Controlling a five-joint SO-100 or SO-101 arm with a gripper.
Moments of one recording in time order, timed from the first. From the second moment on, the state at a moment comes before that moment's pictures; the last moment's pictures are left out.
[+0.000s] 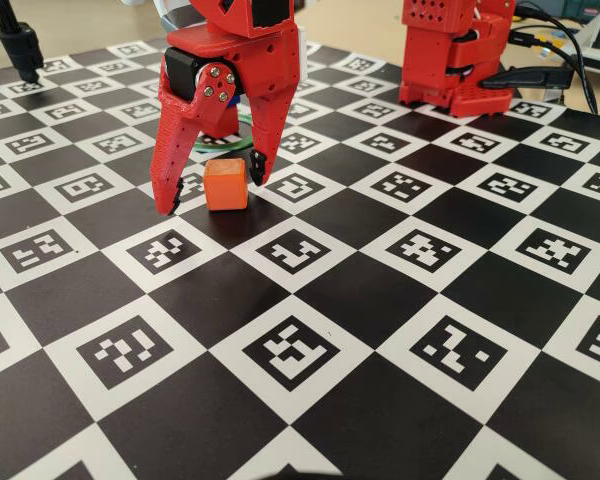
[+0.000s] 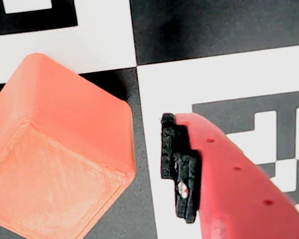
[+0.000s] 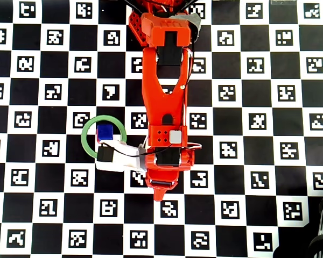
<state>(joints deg) 1.7 55.9 70.3 74.7 5.4</state>
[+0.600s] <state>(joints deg) 1.7 55.9 71.0 73.7 16.3</state>
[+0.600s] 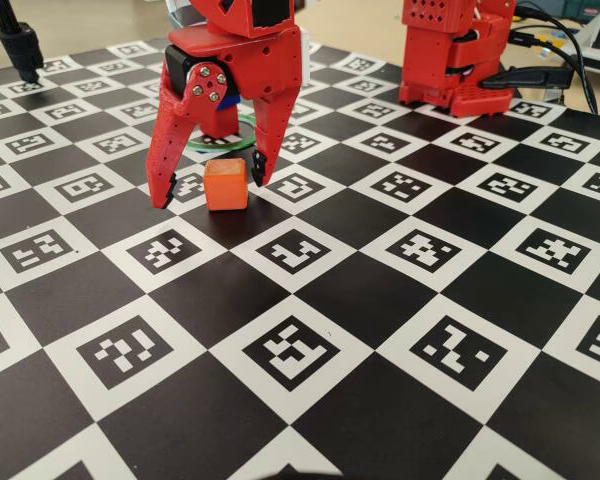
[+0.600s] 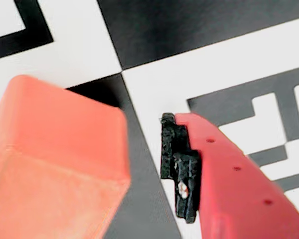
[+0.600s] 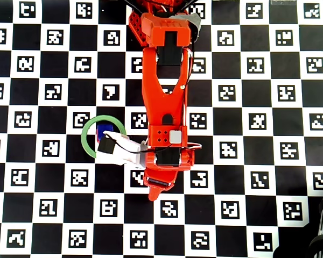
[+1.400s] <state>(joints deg) 1.2 55.9 71.0 71.7 26.6</state>
